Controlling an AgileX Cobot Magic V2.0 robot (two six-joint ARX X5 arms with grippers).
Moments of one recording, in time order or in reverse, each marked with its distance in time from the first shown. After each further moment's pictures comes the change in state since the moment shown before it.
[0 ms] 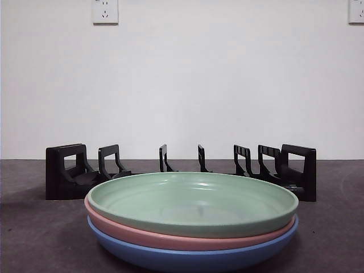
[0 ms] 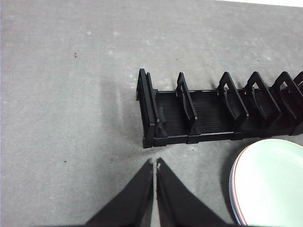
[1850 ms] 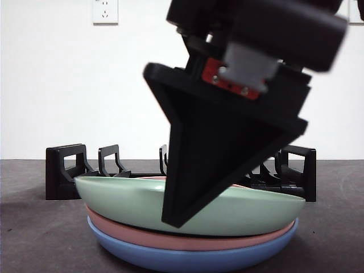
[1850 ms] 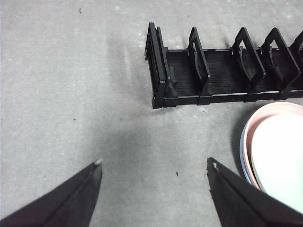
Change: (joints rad) left arm 0.000 -0.015 0.000 -0.157 0.000 -0.005; right arm 1.110 0.599 0.017 0.000 0.181 -0.100
